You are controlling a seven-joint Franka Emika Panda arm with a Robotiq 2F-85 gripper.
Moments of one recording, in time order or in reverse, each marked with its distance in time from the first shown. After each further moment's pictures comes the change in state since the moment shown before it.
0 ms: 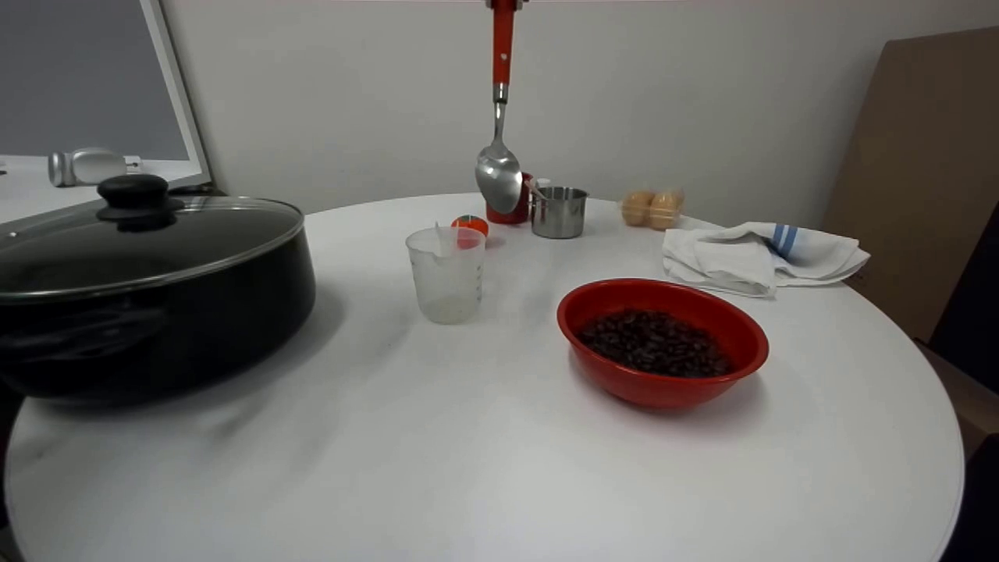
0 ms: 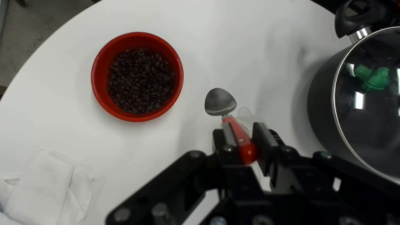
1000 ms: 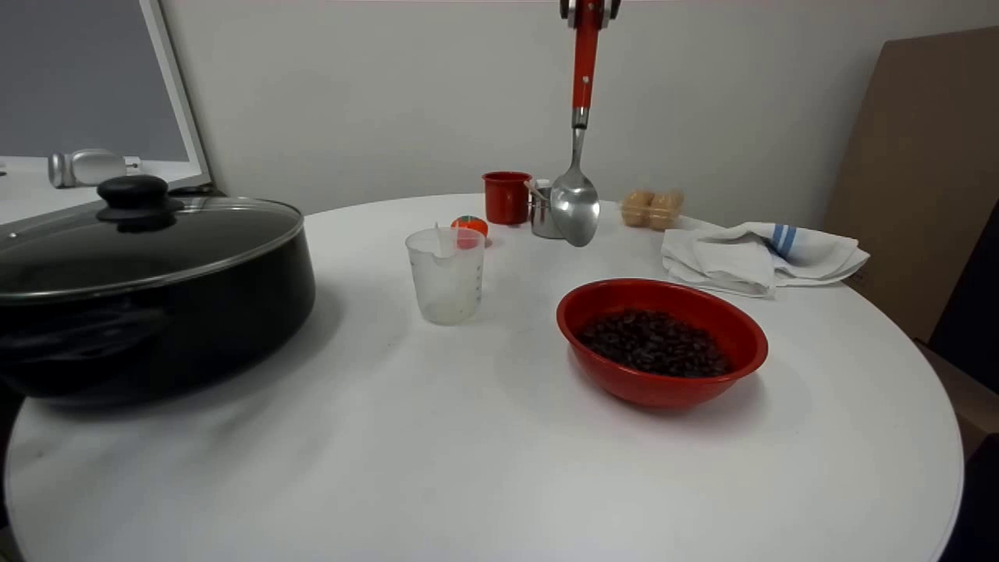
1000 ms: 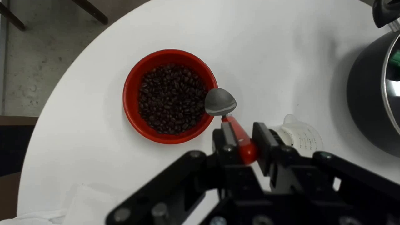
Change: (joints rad) arm -0.097 0.075 -0.029 0.076 0.012 0.023 0.014
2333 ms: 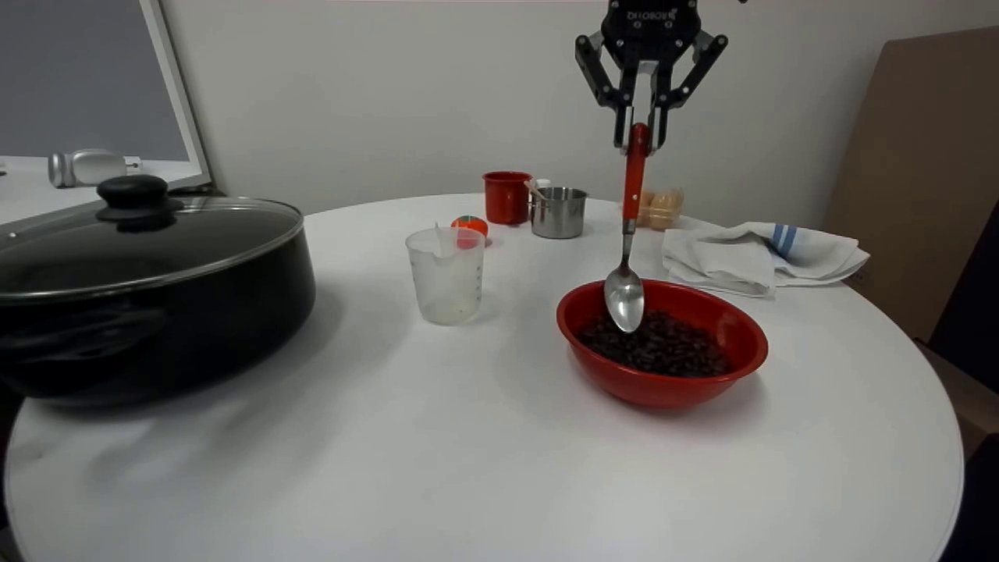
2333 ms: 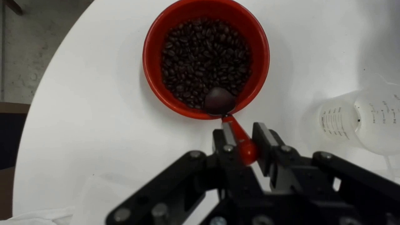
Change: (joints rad) arm -0.035 0.305 -0.006 0.259 0.004 0.076 0.000
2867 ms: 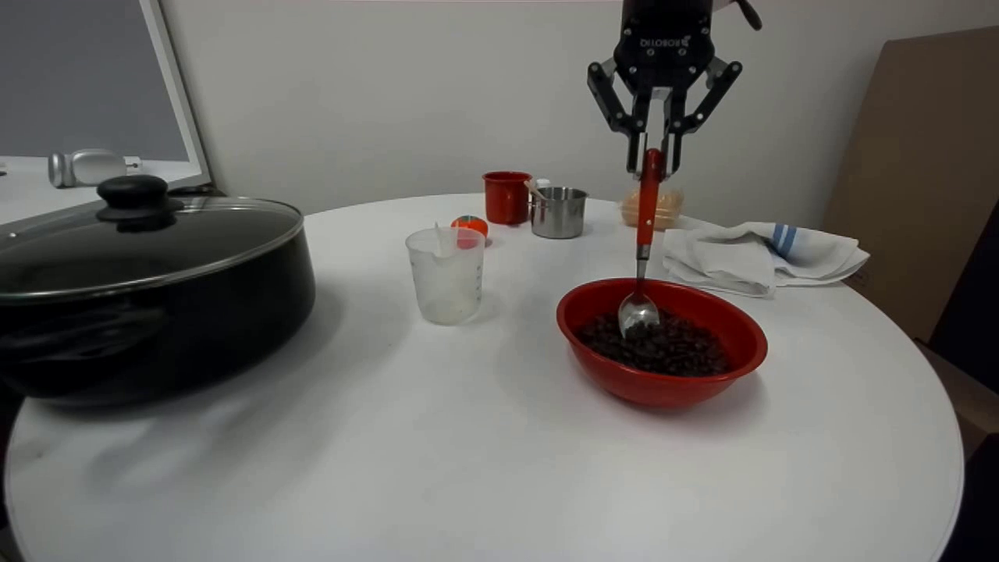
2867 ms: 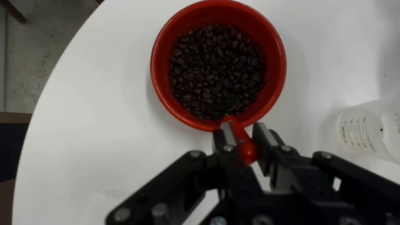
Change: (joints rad) arm -0.006 0.034 -0.019 0.006 -0.009 0.015 0.000
